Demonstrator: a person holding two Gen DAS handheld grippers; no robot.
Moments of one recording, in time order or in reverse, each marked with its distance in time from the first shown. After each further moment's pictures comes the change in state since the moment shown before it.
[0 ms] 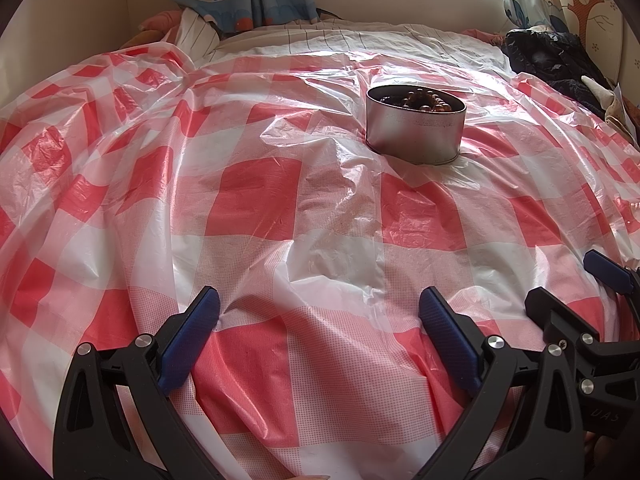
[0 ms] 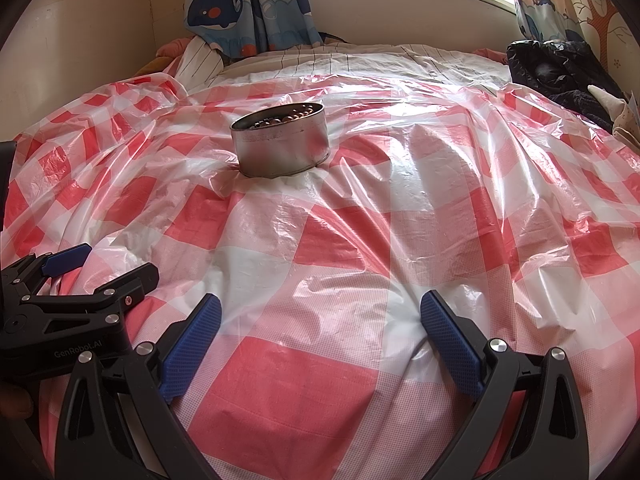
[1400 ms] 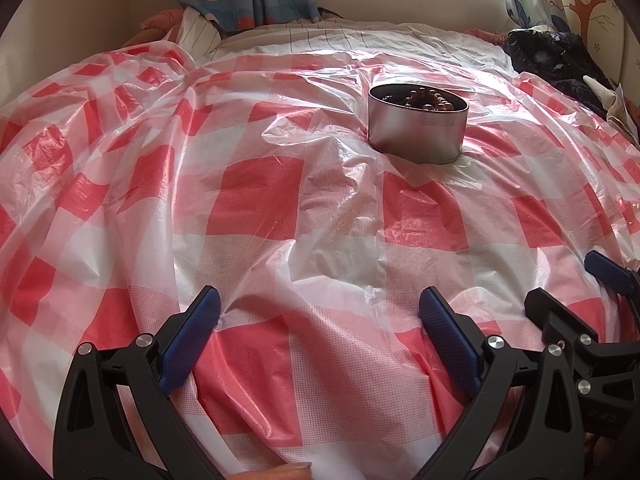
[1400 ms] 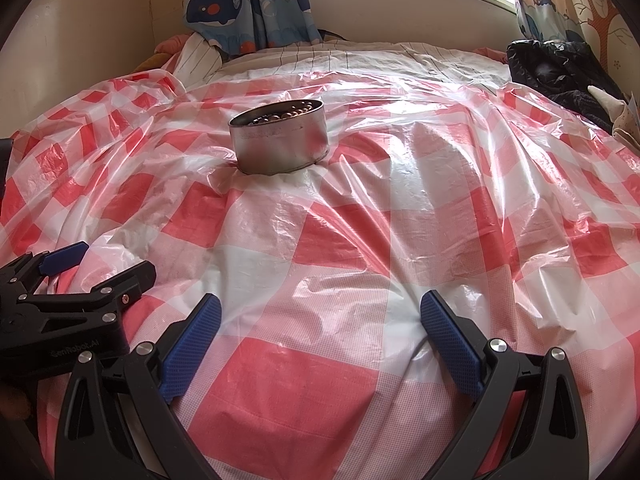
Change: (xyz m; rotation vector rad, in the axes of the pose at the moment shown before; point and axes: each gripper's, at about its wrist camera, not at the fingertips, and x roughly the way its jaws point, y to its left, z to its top) left arm 0.001 0.001 -0.001 -0.001 0.001 0.007; right arm 0.001 -0.001 -0.002 -0.003 0.009 -0.006
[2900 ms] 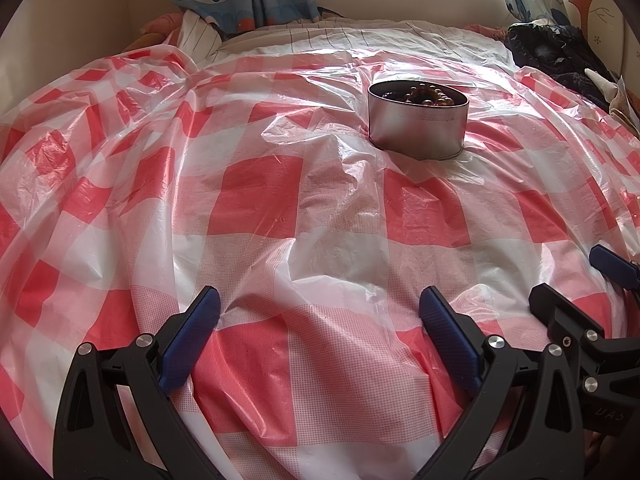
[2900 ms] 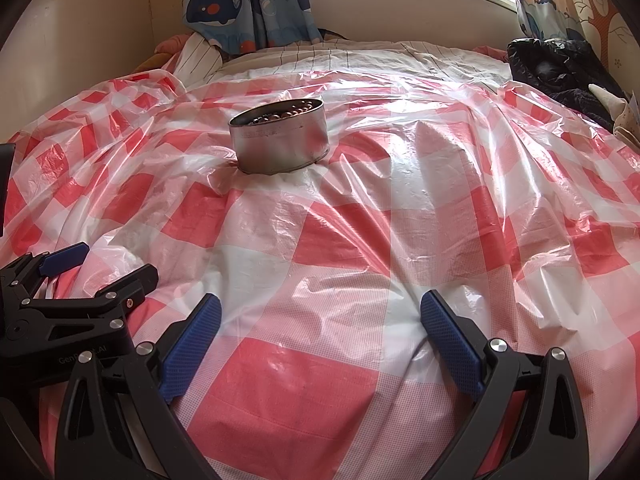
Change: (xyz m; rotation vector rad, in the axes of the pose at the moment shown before) left arm 0.000 -0.003 -0.001 0.019 0.002 0.025; right arm 0.001 0.000 0.000 0.001 0.002 0.001
